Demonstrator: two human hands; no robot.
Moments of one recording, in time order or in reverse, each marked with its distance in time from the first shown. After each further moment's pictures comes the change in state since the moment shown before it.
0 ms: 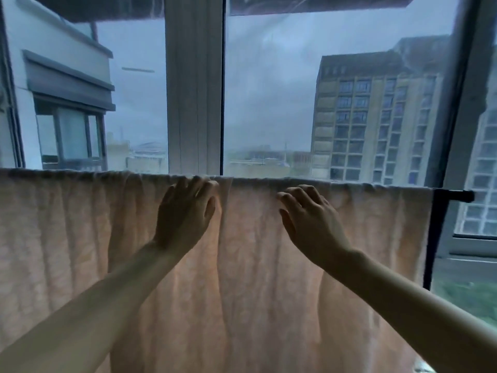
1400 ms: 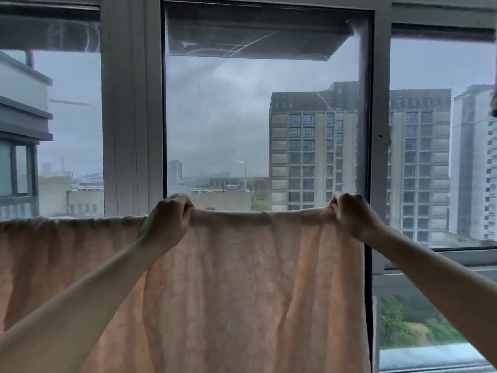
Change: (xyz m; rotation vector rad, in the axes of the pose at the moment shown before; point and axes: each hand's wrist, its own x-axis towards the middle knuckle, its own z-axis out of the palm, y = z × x) left_hand 0.095 0.052 0.046 -0.428 -0.163 -0.121; right_hand -0.006 0.206 -0.069 -0.047 -0.282 0.546
